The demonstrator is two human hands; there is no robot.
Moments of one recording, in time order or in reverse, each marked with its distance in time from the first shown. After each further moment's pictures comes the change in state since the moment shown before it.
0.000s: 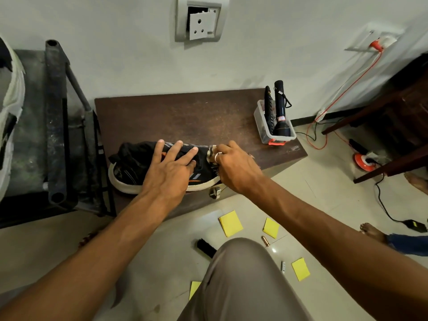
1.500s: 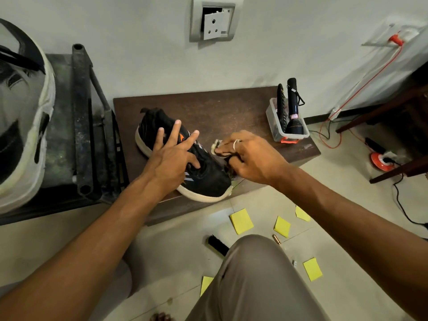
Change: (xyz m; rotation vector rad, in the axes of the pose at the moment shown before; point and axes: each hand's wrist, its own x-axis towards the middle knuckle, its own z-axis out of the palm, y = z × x) left_hand 0.005 -0.044 0.000 -0.306 0.096 0.049; right_hand -0.003 0.002 -0.042 0.221 -0.040 -0.040
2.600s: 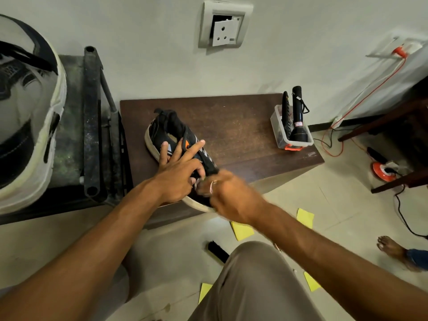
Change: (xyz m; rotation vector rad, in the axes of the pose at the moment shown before) left_hand -0.009 -0.003 0.019 -0.262 -0.071 0.003; right_hand -0.014 -0.050 0.055 0.092 -0.077 -0.051
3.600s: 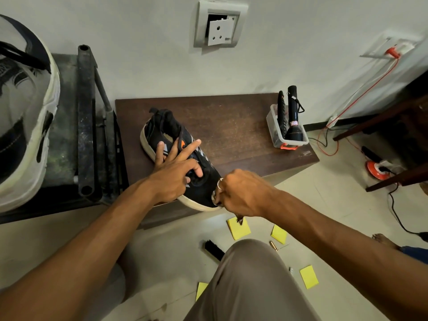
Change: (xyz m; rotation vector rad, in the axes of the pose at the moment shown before) left_hand -0.001 -0.005 0.003 -0.040 0.024 0.026; right_hand -0.006 0.009 -0.032 -0.153 -0.162 0.110
